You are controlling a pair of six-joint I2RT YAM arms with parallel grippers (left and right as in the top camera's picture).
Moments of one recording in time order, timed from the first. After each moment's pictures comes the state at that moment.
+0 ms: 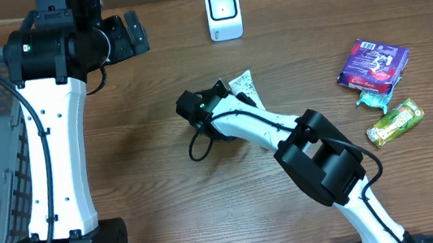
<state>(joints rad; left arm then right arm) -0.05 1.75 2.10 -1.29 0.05 -0.30 0.82 2.31 1.76 -1.09 0.68 0.30</state>
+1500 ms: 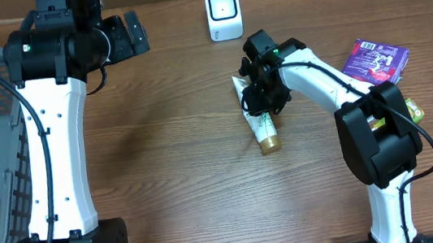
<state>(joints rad) -0.05 1.75 2.10 -1.29 0.05 -0.30 0.44 2.16 1.63 -0.95 -0.21 0.12</state>
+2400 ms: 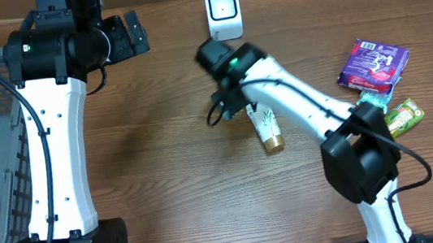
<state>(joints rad) -0.05 1.75 2.10 -1.29 0.05 -0.30 0.68 2.16 1.86 -1.12 0.33 0.24</state>
